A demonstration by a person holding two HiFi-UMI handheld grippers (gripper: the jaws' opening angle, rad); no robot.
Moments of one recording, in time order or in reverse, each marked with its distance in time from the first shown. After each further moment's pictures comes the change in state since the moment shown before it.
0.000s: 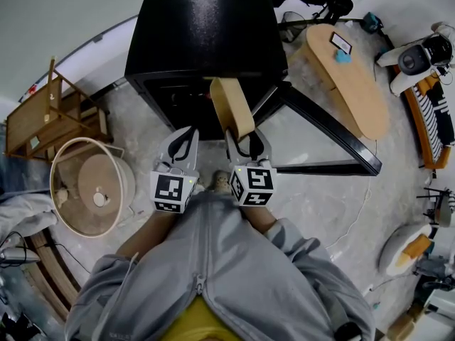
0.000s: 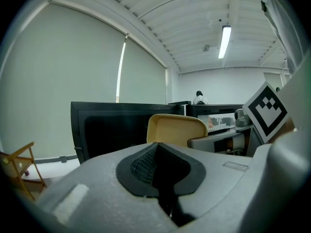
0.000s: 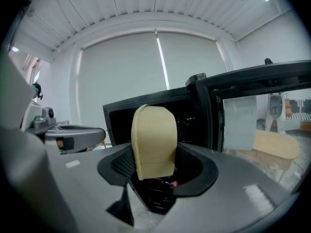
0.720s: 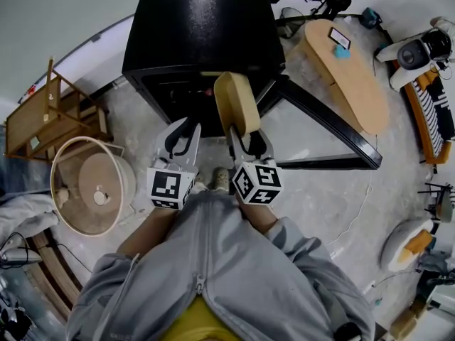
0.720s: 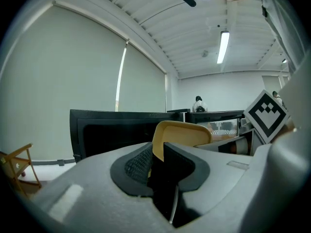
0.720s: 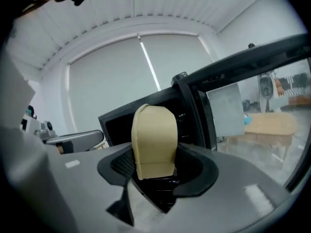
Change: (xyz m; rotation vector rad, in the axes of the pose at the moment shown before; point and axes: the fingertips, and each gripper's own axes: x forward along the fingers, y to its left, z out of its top) left arm -0.002 -0.004 0.019 -0.016 -0.061 -0.013; right arm -0.014 -0.012 -0.001 0.197 -0.024 -0.025
